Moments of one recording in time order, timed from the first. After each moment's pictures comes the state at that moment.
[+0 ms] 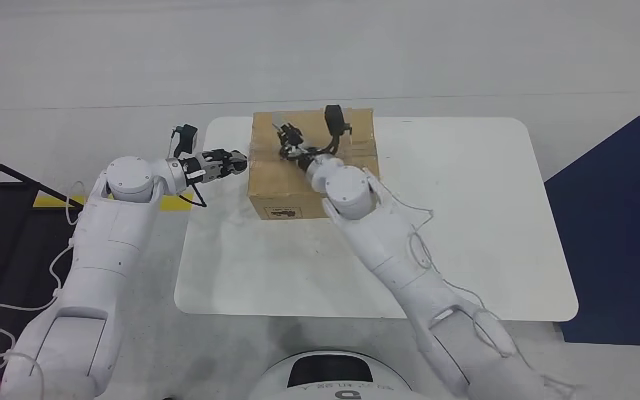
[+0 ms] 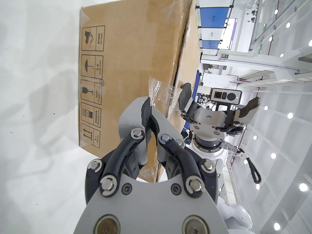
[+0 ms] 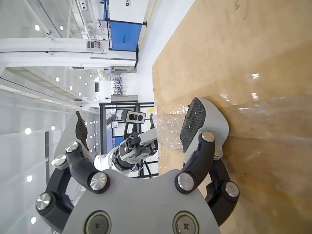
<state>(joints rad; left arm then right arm) 0.86 -1.11 -1.23 -0.90 -0.20 -0.05 -1.02 -0.89 -1.69 1.00 -1.01 -0.02 0.13 0.19</state>
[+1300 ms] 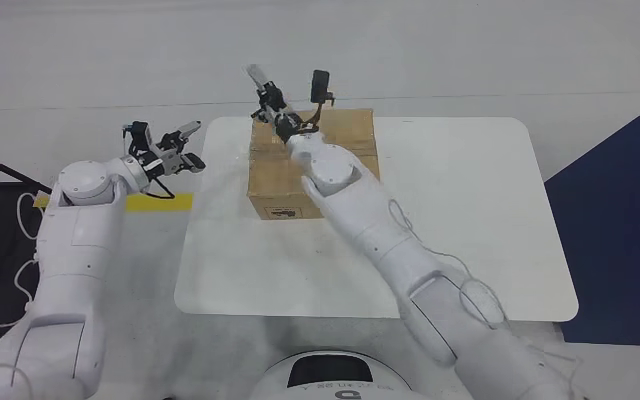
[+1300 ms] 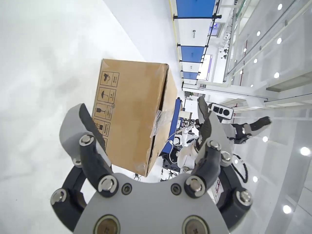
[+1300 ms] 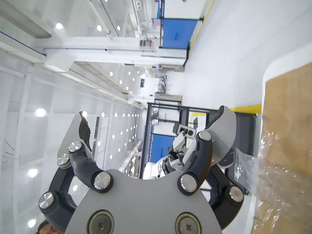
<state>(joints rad) 0.89 -1.05 -1.43 -0.85 -0.26 -0.05 -1.00 -0.73 -1.79 1.01 -0.78 0.15 -0.29 0.07</state>
